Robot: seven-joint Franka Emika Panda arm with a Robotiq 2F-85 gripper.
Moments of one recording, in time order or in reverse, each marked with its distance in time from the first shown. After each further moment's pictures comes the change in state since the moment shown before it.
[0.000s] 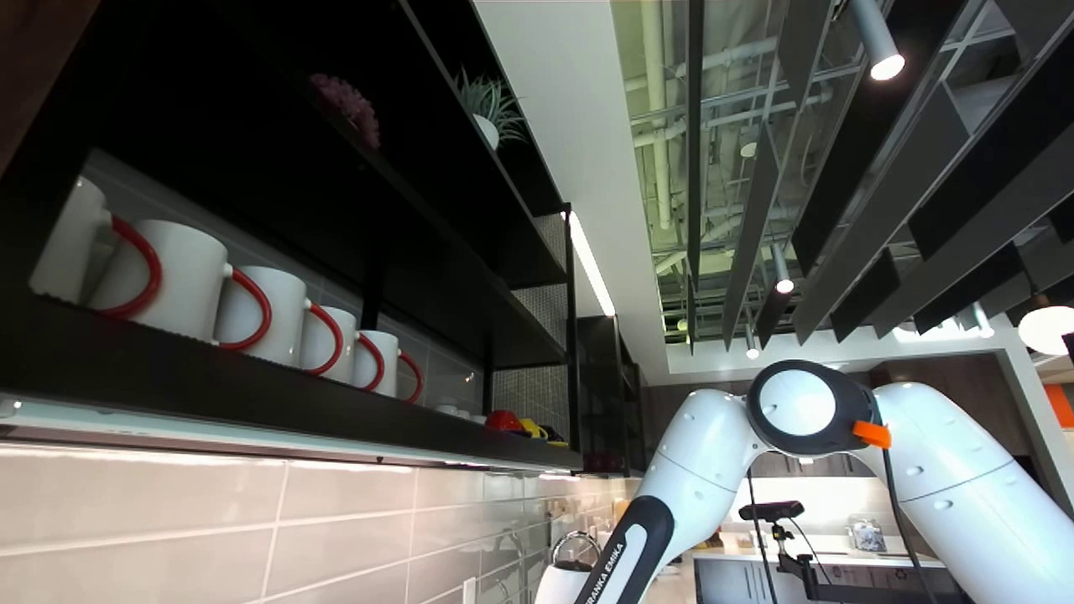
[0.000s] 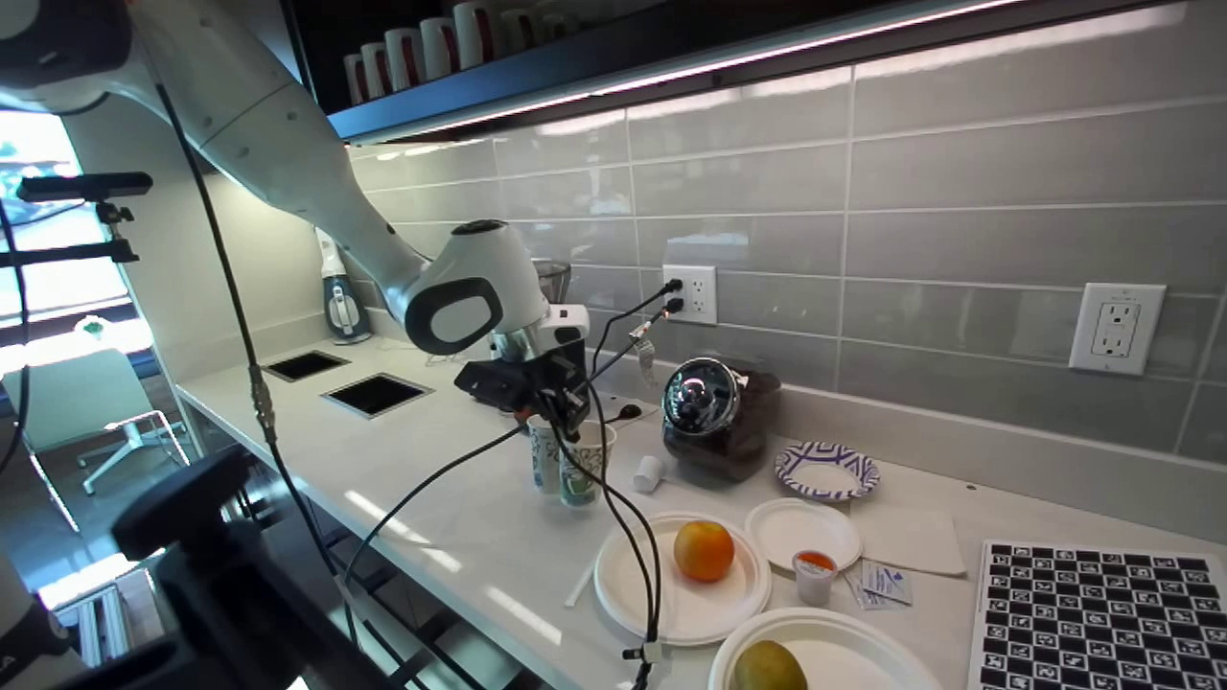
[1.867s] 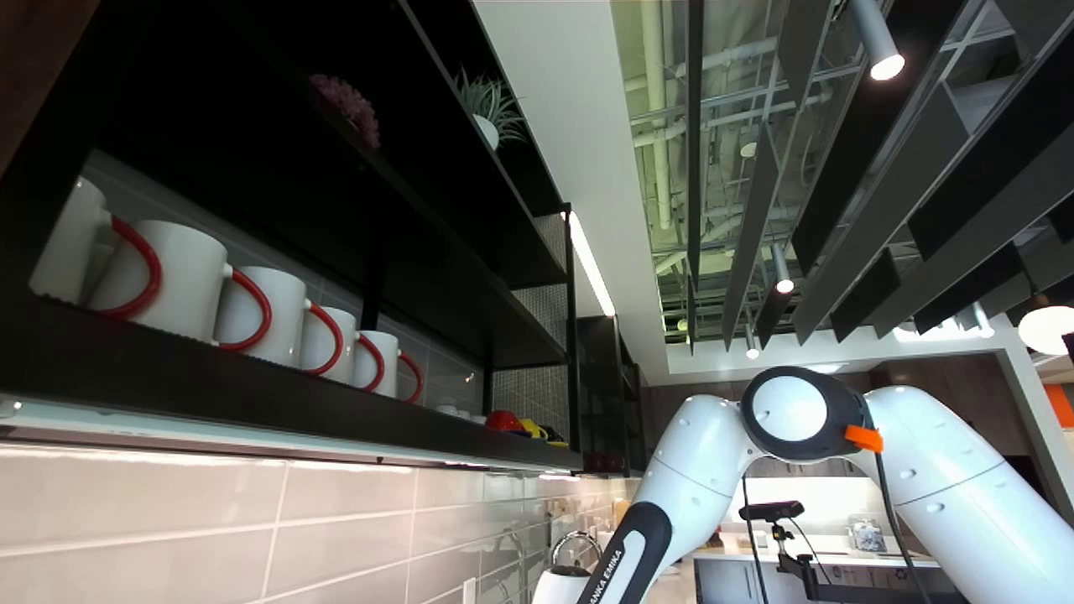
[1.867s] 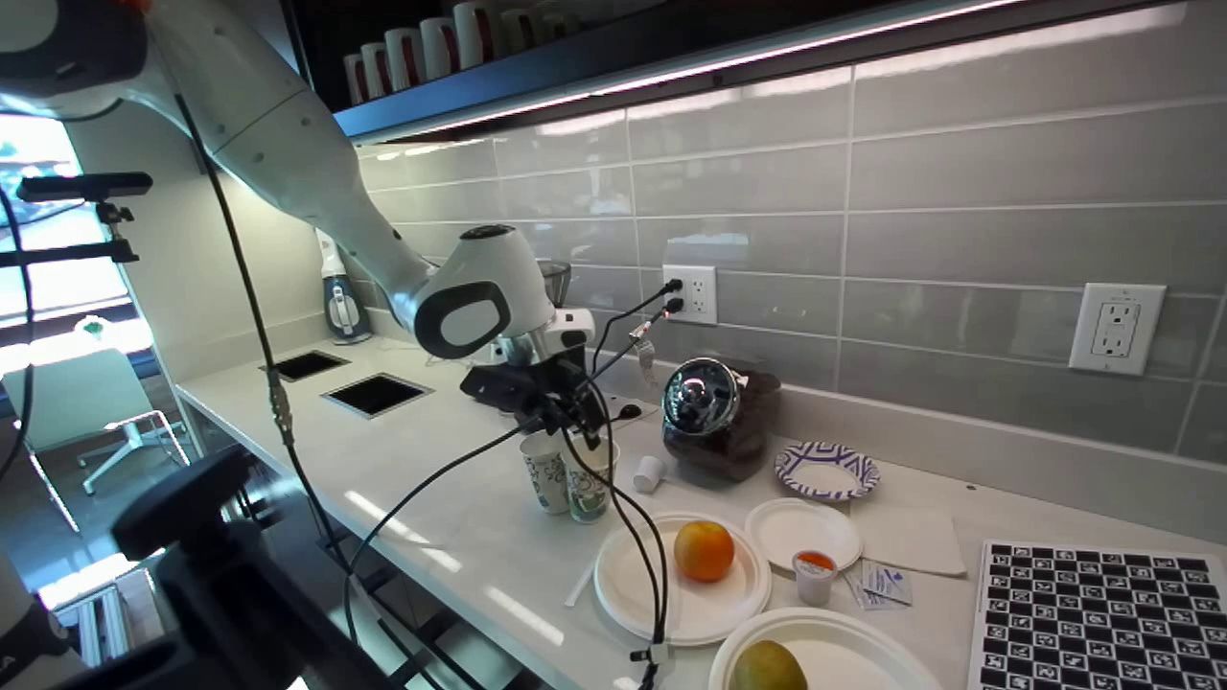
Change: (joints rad) arm -0.035 0.026 0.027 0.026 -0.045 -0.009 -0.001
